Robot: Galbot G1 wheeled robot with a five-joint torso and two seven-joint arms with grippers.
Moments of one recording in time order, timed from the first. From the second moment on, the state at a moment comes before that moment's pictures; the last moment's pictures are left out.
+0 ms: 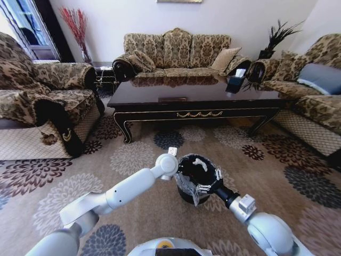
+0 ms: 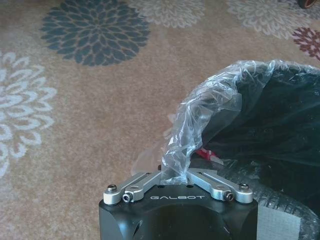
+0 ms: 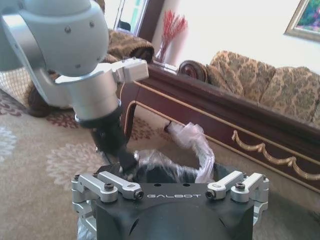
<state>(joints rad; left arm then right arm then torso) 0.35 -1.26 0.51 -1.73 -1.76 0.71 -1.19 -1.73 0.91 0.64 2.31 0.18 -0.09 -0.21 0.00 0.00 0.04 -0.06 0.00</state>
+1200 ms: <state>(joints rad) 0.46 -1.09 0.37 -1.74 -1.73 0.72 -1.17 -1.71 0.94 0.68 2.27 0.27 0.02 -0.18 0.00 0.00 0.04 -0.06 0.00</state>
